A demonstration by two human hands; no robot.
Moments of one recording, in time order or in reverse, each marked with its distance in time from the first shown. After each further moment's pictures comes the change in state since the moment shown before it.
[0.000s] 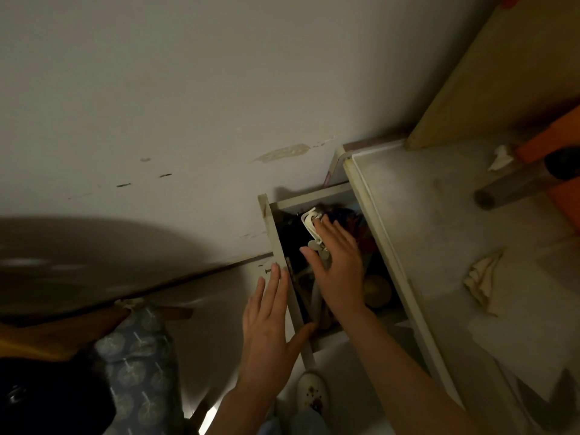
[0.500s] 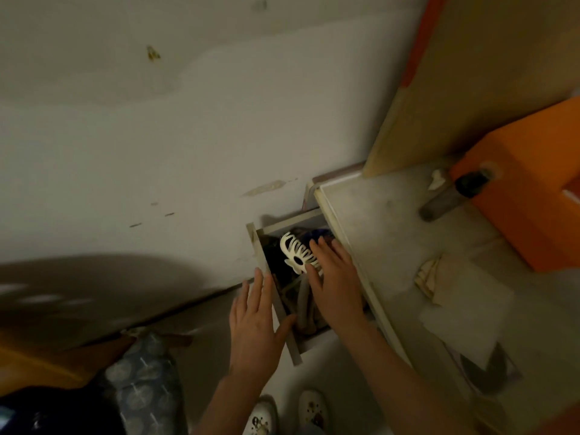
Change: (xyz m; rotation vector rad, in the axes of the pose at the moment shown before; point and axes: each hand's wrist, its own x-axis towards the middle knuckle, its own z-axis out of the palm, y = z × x) left_hand 0.004 0.027 -0.039 0.158 0.011 -0.035; right_hand -0.017 -0.037 -0.060 -0.186 -0.086 0.028
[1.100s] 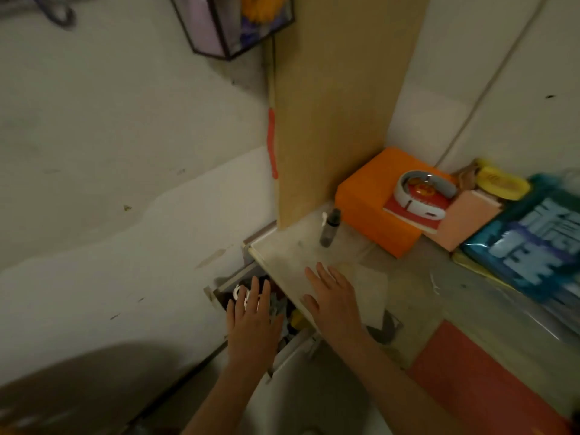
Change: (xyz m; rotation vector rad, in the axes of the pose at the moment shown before) left_hand -0.023 0.122 -0.095 0.380 -0.067 0.307; right_hand -0.089 -0.035 -0.156 -0.318 0.100 0.163
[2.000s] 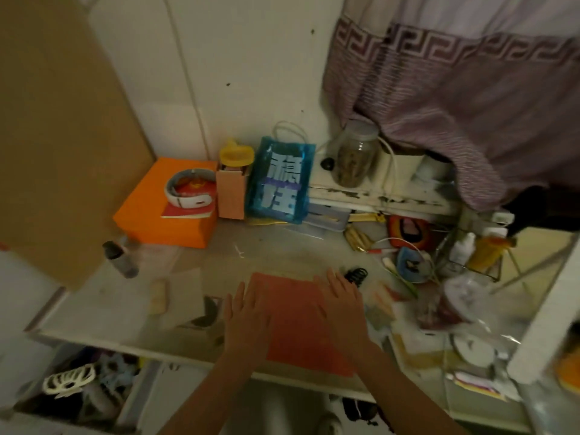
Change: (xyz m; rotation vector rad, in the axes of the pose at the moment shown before) left_hand -0.119 0.292 0.033 0.230 -0.172 0.747; right_hand -0.290 0.214 -0.104 -0.029 0.315 0.690
